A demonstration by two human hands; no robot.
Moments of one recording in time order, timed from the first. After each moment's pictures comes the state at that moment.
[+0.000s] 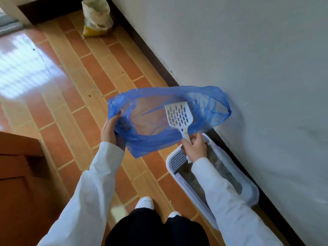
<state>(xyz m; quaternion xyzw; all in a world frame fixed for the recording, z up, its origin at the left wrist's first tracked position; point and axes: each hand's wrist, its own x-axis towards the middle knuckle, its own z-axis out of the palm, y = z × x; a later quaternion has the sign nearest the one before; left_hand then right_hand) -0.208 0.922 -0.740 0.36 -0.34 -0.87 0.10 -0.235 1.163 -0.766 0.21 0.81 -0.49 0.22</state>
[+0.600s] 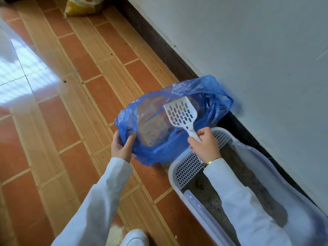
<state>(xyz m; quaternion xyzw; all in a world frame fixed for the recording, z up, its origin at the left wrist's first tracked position) -0.201 0.964 -0.999 0.33 -0.58 -0.74 0.12 -0.271 1.191 -0.967 0.09 0.87 -0.44 0.19</state>
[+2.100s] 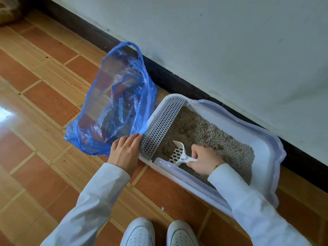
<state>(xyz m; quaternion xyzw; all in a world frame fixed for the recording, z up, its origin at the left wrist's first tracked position) -0.146 1.056 -1.013 -0.11 -0.98 -0.14 -0.05 -0.132 1.306 -0.990 0.08 0.93 -0.17 0.31</state>
